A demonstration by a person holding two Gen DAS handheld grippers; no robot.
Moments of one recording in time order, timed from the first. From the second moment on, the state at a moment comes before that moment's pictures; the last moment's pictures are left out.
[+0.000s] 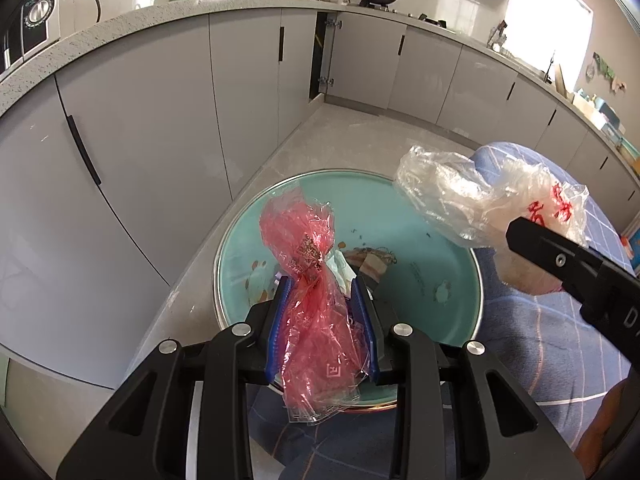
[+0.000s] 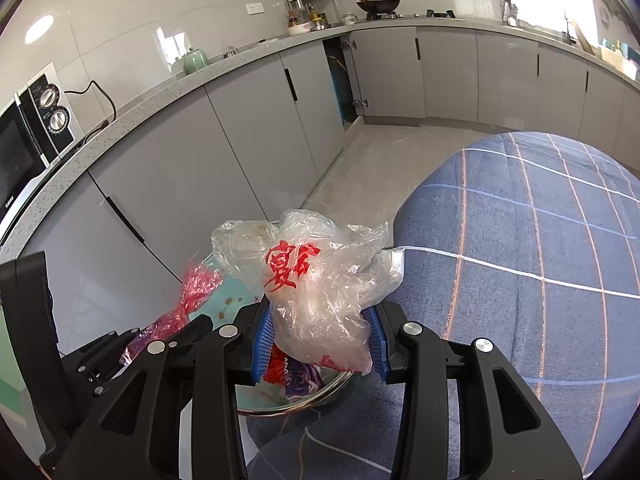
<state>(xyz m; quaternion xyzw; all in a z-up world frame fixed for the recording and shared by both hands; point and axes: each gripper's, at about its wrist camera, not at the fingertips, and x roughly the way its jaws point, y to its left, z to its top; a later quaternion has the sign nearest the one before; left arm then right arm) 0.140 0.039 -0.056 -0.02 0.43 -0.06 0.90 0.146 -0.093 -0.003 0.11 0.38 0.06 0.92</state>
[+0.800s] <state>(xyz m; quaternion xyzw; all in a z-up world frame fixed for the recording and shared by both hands) 0.181 0.040 -0.092 -0.02 0.47 -0.06 0.88 0.187 -0.087 -0.038 0.12 0.43 0.06 0.89</state>
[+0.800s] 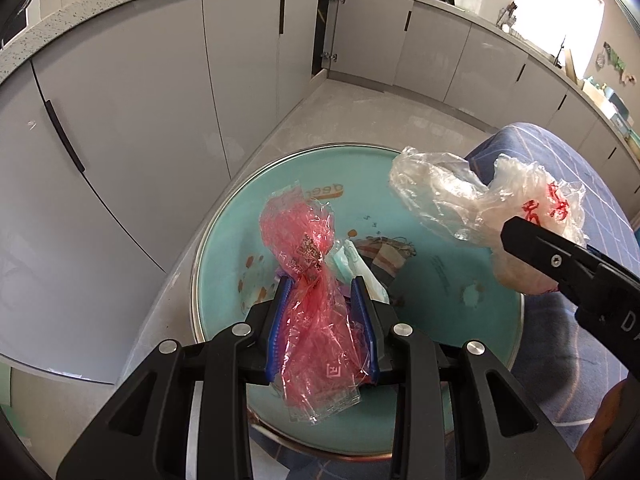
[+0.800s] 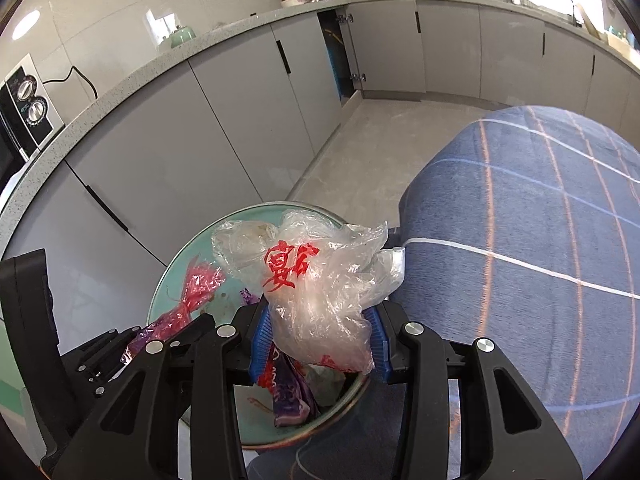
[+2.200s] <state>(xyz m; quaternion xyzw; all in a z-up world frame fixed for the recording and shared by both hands) 0.178 0.030 -0.089 0.01 0.46 -0.03 0.89 0.169 -0.120 -0.022 0.17 0.38 0.08 0.91</state>
